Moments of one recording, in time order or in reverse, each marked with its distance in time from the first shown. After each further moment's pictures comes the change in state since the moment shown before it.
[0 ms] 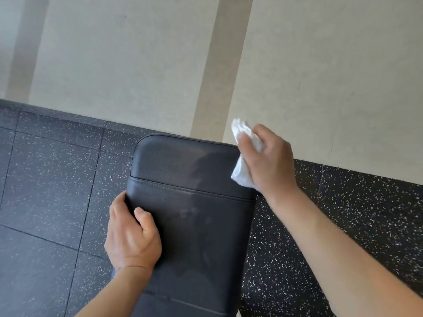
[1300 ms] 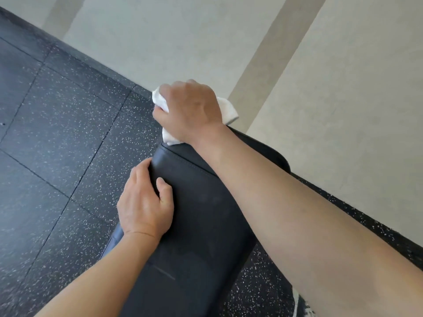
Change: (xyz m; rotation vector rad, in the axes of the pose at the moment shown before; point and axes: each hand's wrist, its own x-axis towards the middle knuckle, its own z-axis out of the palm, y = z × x) left_hand 0.001 0.000 -0.003 -0.036 -0.026 -0.033; right_hand 0.036 -0.123 0.169 -0.663 -0.367 -0.854
